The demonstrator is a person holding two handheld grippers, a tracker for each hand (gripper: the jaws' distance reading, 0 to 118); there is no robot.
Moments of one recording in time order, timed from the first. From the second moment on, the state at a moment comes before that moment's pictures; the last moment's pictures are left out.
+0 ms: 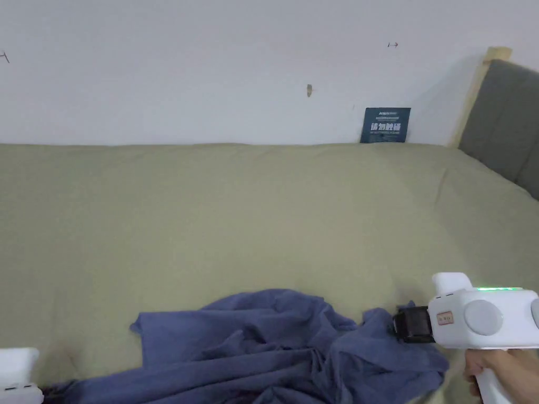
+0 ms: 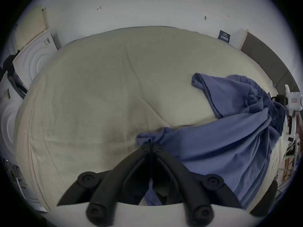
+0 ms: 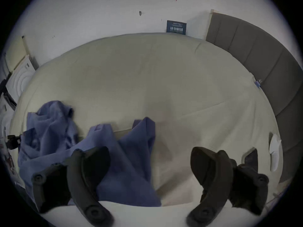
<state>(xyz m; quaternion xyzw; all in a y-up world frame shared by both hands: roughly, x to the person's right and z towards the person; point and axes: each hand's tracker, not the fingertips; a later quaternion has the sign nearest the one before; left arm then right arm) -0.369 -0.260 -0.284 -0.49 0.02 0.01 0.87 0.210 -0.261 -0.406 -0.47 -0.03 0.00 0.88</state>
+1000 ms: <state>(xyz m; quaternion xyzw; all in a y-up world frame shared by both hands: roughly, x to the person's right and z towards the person) -0.457 0.064 -0.109 -0.25 0.12 0.02 0.96 0.224 0.069 -0.198 -0.19 0.00 -0.03 0.98</state>
